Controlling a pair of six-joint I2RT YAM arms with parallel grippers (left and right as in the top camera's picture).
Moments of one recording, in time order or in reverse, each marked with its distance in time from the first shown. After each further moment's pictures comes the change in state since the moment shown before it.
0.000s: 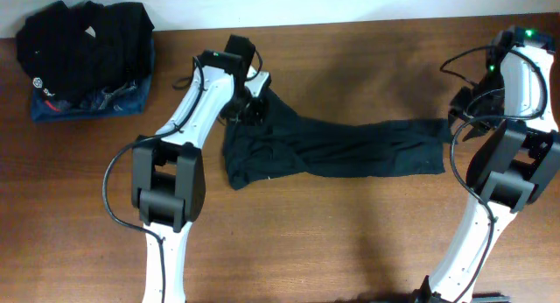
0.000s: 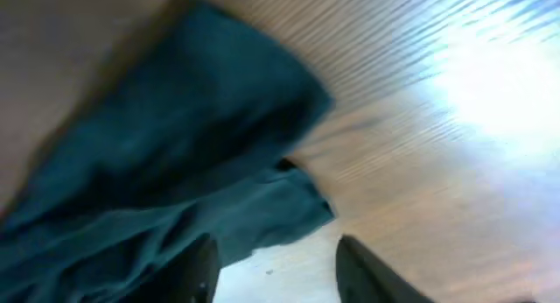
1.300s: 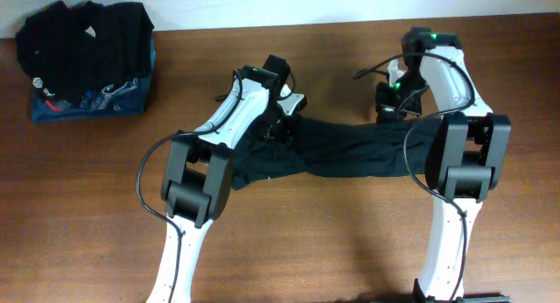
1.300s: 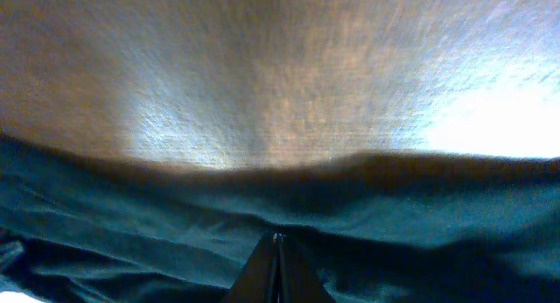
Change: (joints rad) left arm -0.130 0.127 0.016 0.019 0.148 0.000; right arm 0.313 0.000 -0.161 0.299 -0.197 -0.239
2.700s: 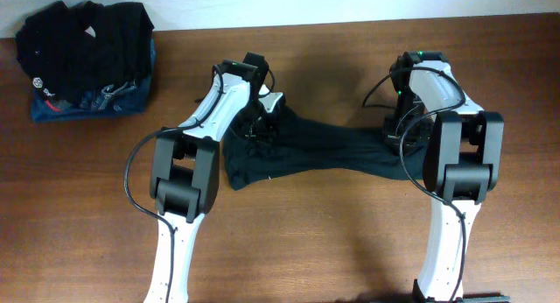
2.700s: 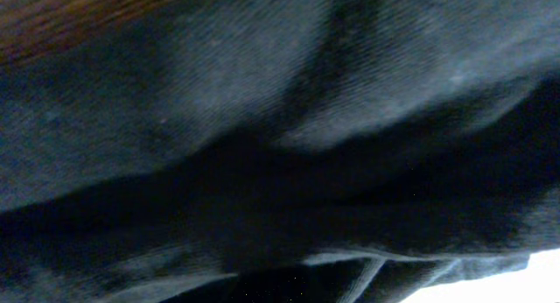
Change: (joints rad) left arm 0.091 0.006 0.008 -0.087 -0.008 -0.026; right arm 0.021 -0.021 -0.190 -0.097 0.374 0.237
